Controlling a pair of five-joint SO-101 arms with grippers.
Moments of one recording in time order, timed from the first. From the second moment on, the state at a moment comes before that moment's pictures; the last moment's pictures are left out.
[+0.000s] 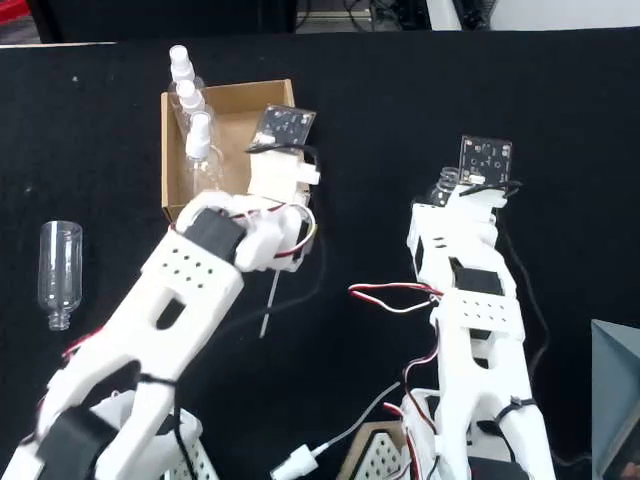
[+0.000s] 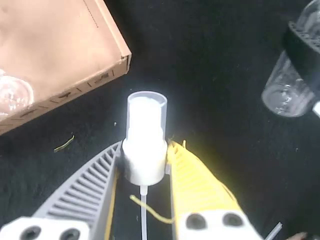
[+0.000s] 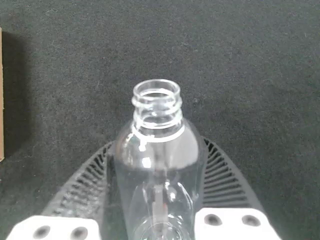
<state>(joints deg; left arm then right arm) 25.6 -25.3 26.7 59.3 9.6 7.6 -36.4 64.7 21.0 -1.1</state>
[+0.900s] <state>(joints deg) 25.5 -51.2 50.2 36.9 14.4 7.6 -36.4 64.7 20.9 -1.1</state>
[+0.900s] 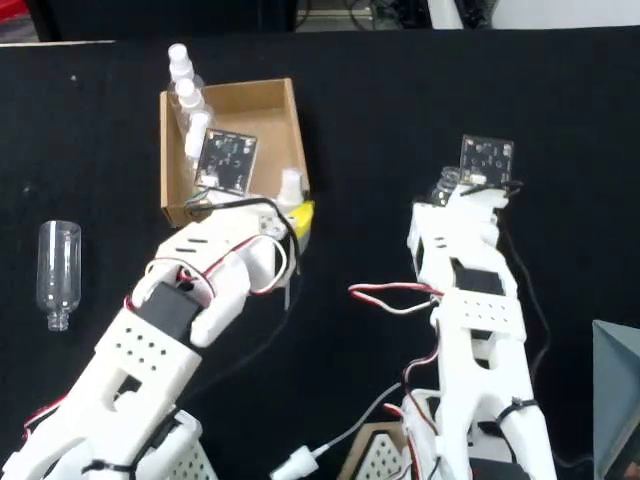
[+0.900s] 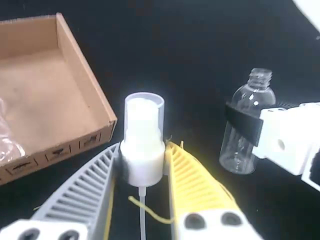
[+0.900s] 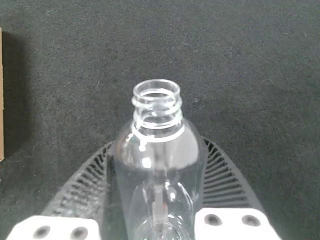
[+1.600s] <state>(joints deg) 17.6 -57.5 55.4 27.0 22.6 7.5 -49.3 65.9 27.6 -1.1</state>
